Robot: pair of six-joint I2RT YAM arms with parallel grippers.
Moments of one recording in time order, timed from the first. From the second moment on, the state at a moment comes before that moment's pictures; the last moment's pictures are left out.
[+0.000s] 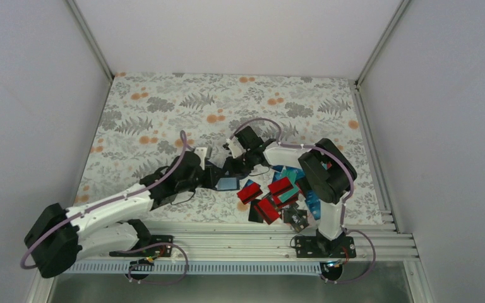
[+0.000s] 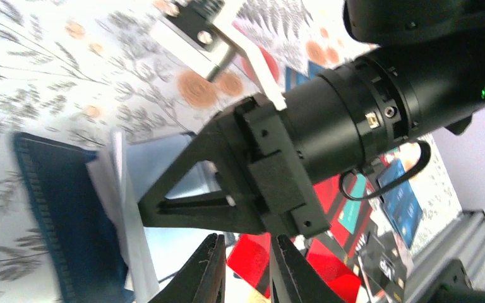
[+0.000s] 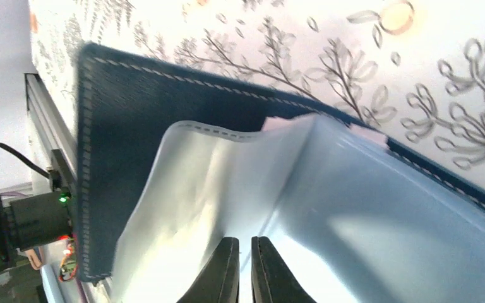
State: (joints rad) left arm -0.83 1.06 0.54 -0.09 0.06 -0.75; right arm 0.72 1.92 1.10 -0.25 -0.67 0.47
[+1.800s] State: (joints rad) left arm -0.91 1.35 0.60 0.07 0.22 -0.52; right arm 0.69 1.42 0.91 -0.68 -0.33 0.52
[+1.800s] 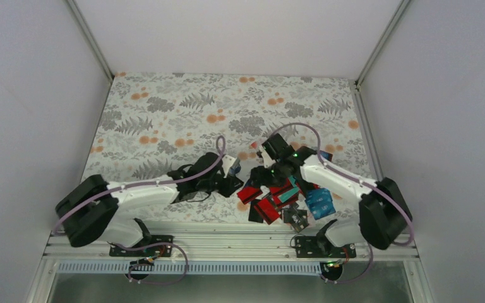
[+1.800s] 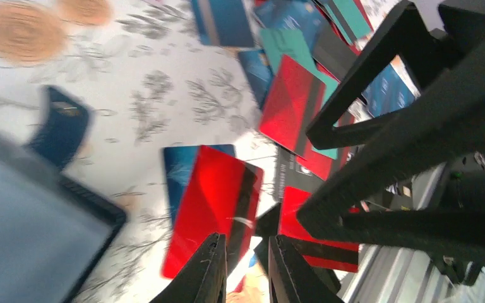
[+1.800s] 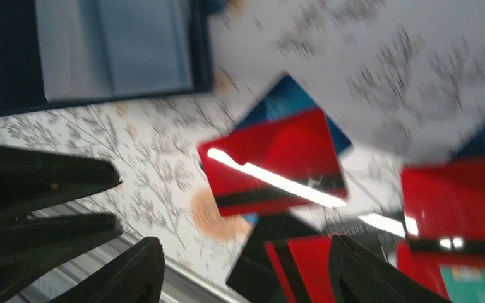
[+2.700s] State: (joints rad) left arm -1.06 1.88 0.98 0.07 0.40 -0.42; right arm 0.69 1.01 0.48 -0.89 -0.54 0.81
